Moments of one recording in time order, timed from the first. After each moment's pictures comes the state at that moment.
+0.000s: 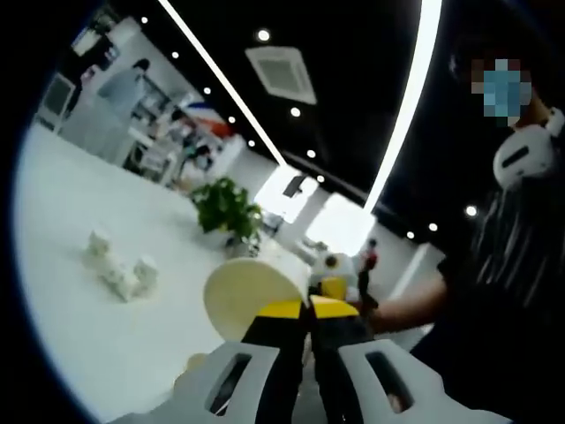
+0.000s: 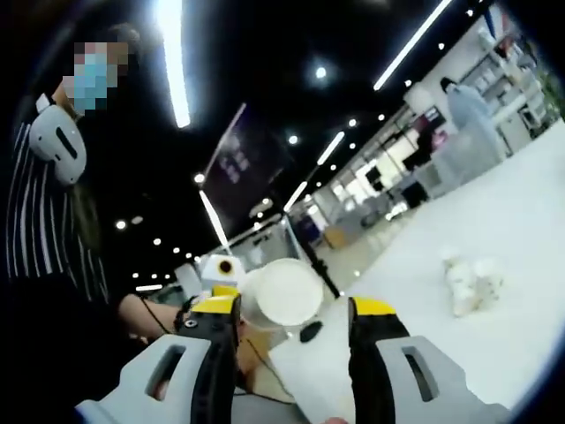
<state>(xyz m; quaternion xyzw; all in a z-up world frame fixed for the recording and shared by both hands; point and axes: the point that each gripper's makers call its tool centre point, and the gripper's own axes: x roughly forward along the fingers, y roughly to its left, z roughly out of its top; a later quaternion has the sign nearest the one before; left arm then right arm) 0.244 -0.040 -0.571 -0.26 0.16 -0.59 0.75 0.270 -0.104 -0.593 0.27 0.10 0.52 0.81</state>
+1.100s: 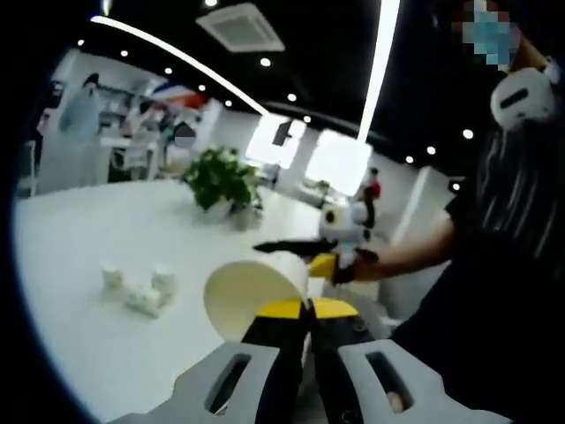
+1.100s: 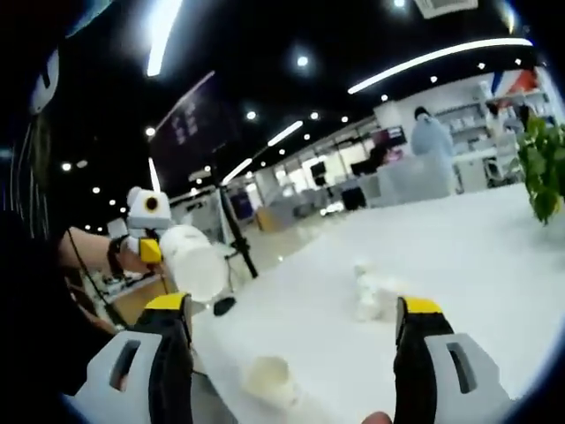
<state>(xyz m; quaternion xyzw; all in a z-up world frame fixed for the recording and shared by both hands) 0.248 -0.036 -0.585 -0.04 0.22 -0.64 0.74 0.312 -0.156 -0.634 0.12 0.12 0.40 0.90</state>
